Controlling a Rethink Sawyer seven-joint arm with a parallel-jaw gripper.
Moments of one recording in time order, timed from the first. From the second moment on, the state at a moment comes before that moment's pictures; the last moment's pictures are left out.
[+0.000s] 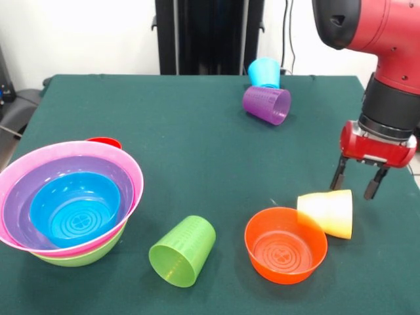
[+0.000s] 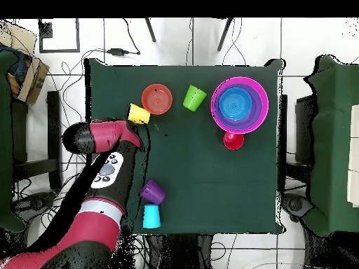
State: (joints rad) arm 0.33 -0.23 -0.32 1.25 0.19 0.40 2.03
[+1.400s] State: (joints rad) arm 0.26 -0.23 -0.32 1.25 0.19 0.40 2.03
